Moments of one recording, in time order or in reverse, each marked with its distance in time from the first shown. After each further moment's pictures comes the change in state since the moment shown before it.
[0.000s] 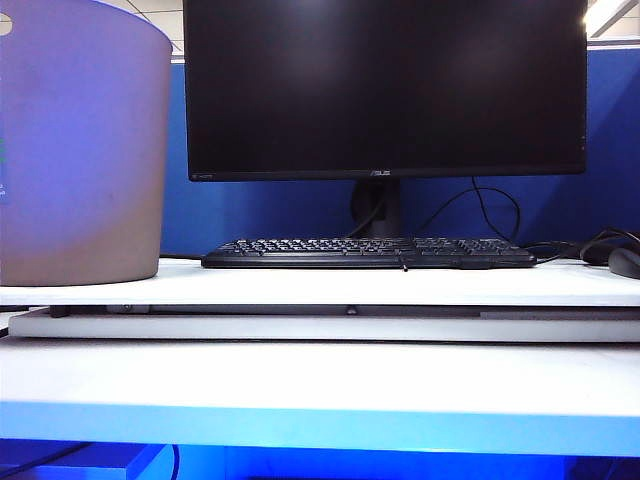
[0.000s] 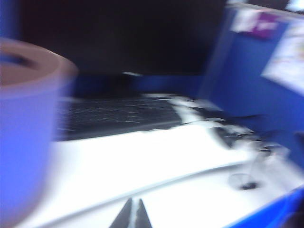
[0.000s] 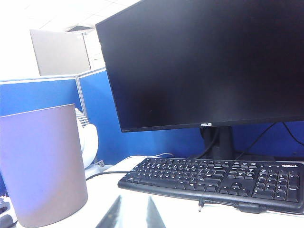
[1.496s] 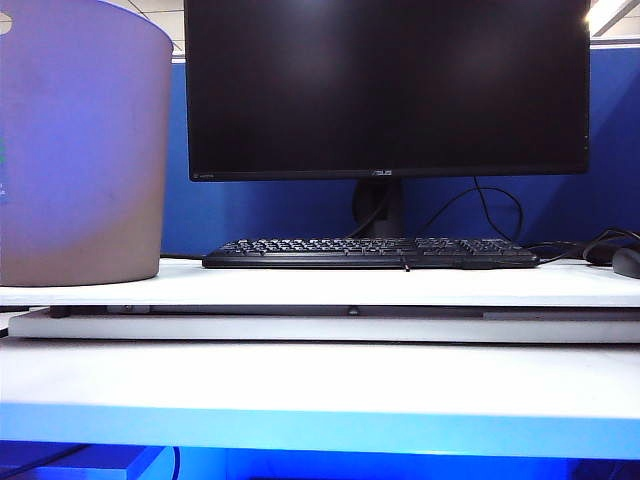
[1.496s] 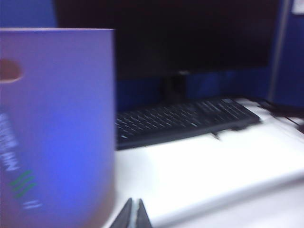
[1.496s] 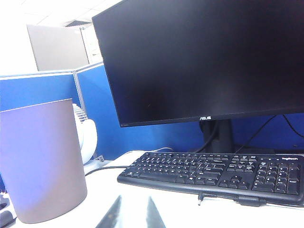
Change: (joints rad) left arm 0.037 -0.219 -0.607 0.536 -0.173 0.221; right arm 0.000 0.000 0.000 -0.026 0.000 0.000
